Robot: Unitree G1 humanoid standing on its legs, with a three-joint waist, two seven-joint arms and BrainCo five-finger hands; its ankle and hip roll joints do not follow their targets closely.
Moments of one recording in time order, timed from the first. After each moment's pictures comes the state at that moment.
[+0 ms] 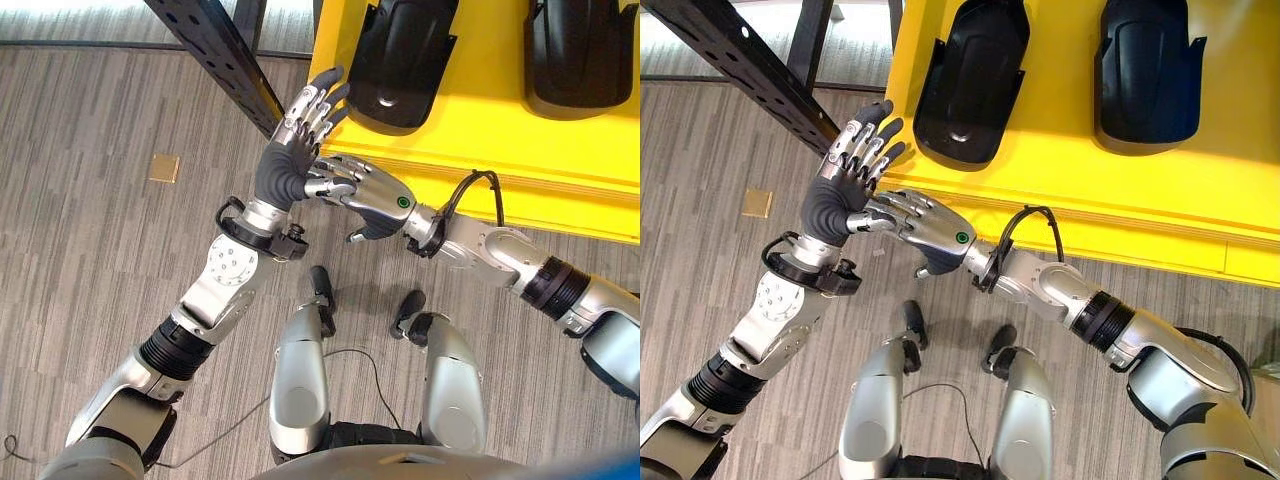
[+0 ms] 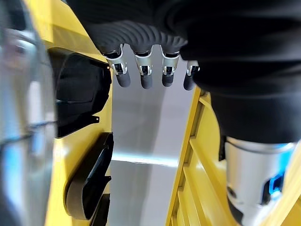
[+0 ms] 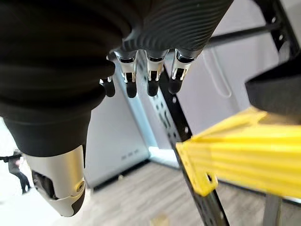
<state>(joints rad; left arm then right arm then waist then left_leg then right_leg) -0.44 0.60 -0.44 -0.20 -0.60 -0.39 0.09 -0.90 -0.68 0.95 0.20 -0.69 -0.28 -0.36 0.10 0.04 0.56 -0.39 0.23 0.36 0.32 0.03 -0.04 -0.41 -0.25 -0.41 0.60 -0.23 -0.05</state>
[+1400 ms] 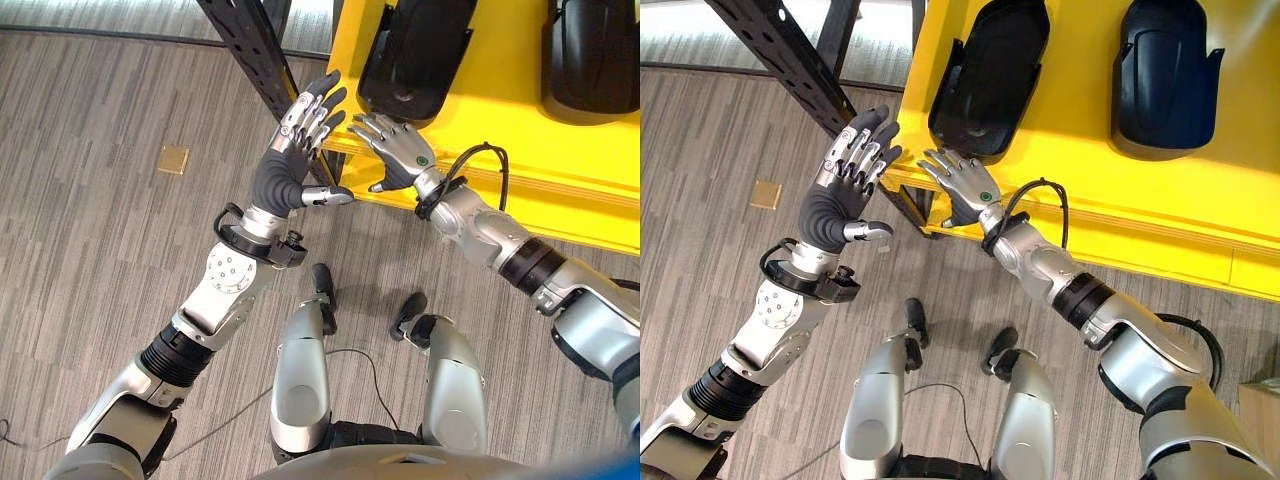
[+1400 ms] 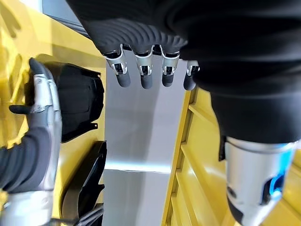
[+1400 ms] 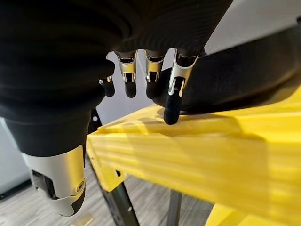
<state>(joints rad) -0.41 0.59 -0.43 -0.20 -0.57 -0.42 0.08 -1.00 -0.54 0.88 0.47 -0.60 0.04 -0.35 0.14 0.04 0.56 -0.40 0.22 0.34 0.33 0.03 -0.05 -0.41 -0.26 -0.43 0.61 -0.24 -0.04</state>
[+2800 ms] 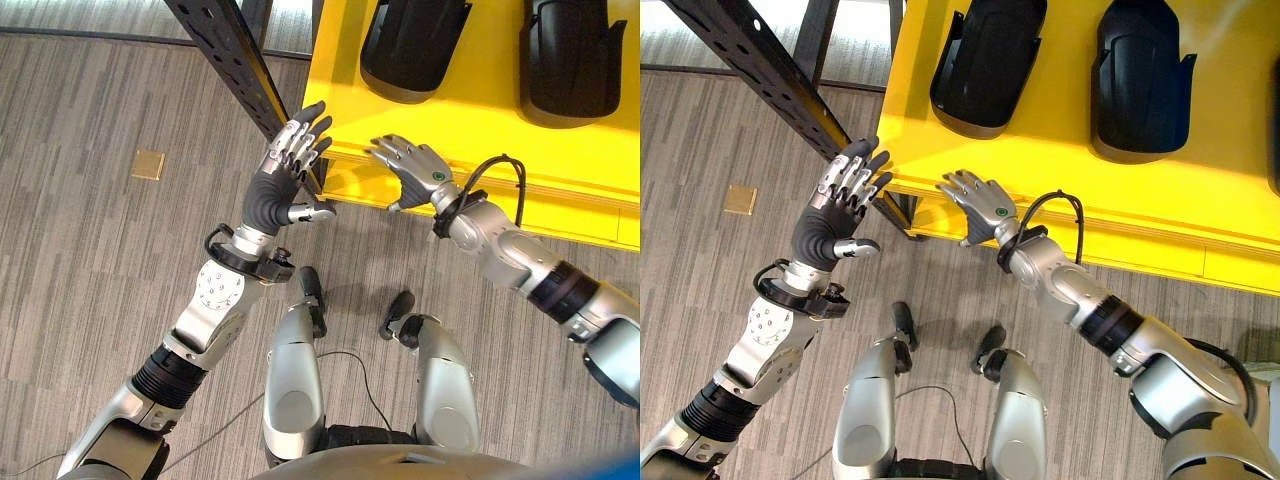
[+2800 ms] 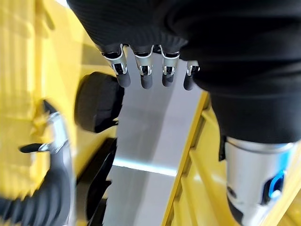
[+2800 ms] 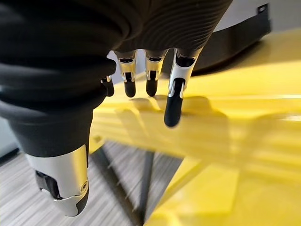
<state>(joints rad) -0.29 0.60 -0.36 -0.20 -0.60 -0.46 0.05 -0.80 -0.74 0.83 0.05 -0.56 0.13 -0.05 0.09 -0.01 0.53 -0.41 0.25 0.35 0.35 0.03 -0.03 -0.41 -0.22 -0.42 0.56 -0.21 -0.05</state>
